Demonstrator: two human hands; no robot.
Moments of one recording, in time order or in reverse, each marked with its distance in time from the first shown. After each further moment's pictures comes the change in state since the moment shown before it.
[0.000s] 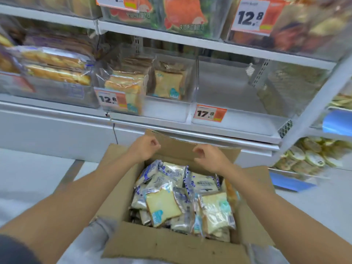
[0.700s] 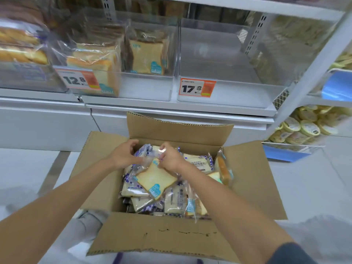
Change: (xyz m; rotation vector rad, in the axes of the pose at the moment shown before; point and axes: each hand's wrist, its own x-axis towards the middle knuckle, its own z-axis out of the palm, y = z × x) left_hand -0.013 -0.046 0.045 -0.154 -0.238 -0.172; right_hand 0.029 -0.020 0.121 0.511 -0.202 0.247
